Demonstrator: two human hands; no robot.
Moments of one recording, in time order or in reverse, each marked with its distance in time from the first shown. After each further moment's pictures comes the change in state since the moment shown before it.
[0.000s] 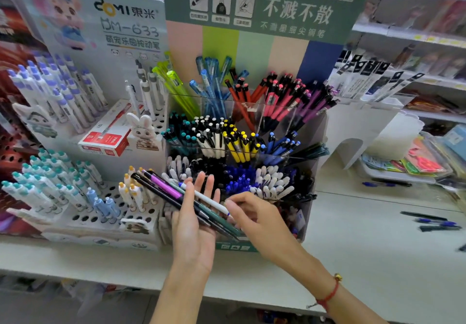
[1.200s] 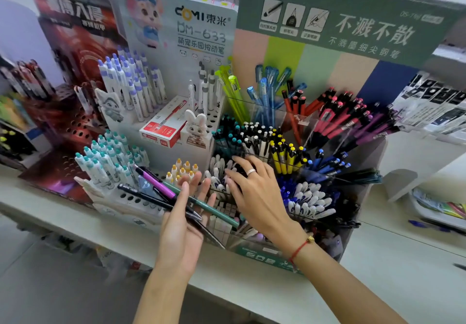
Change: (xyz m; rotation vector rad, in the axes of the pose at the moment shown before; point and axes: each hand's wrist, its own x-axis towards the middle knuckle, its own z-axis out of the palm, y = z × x) left_hand 0.006 0.053 -0.043 -0.017 -0.027 0.165; right_hand 0.091 -0.007 0.051 -0.833 0.264 -0.642
